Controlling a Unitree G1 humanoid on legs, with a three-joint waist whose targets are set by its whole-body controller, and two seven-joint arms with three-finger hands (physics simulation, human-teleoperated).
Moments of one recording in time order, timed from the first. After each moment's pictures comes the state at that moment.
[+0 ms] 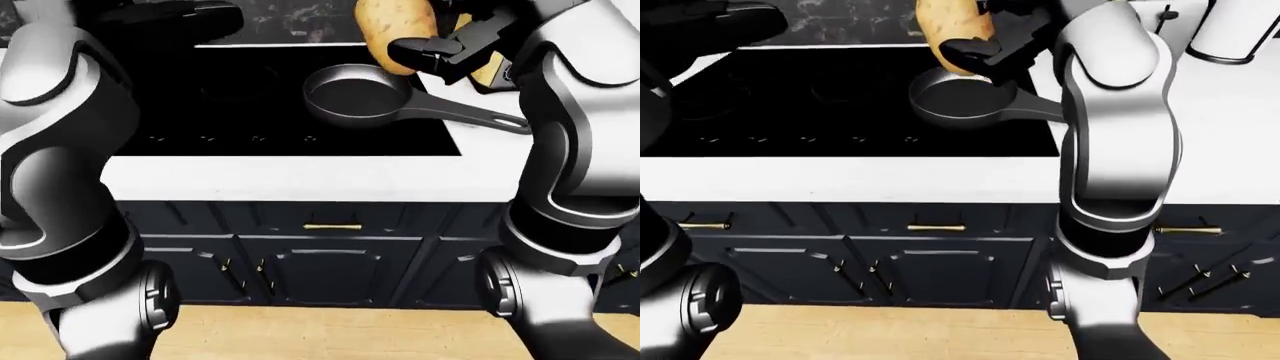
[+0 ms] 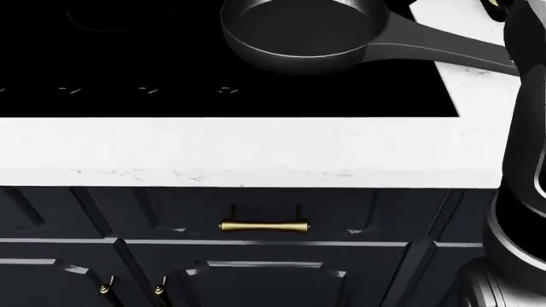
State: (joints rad) left arm -1.08 0.47 0.24 -0.33 -0.54 1.10 0.50; right arm -1.14 -0.31 -0.09 -0.31 -0.19 0.99 0.34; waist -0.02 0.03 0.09
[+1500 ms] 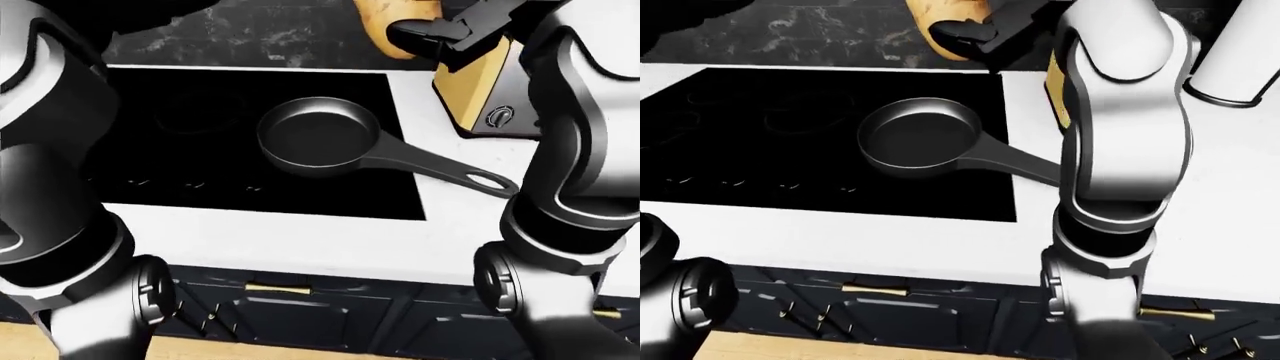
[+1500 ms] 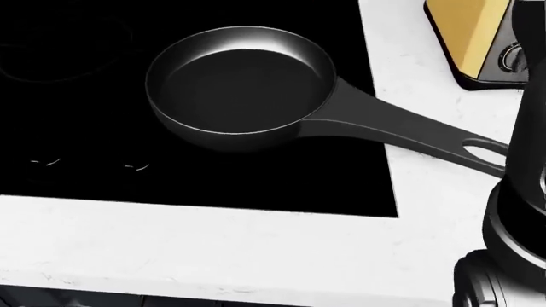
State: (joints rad) left arm -1.11 0.49 0.27 -0.36 -0.53 1.07 0.52; right arm -1.18 -0.31 -0.08 -0.34 -0.20 0.94 0.34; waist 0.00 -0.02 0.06
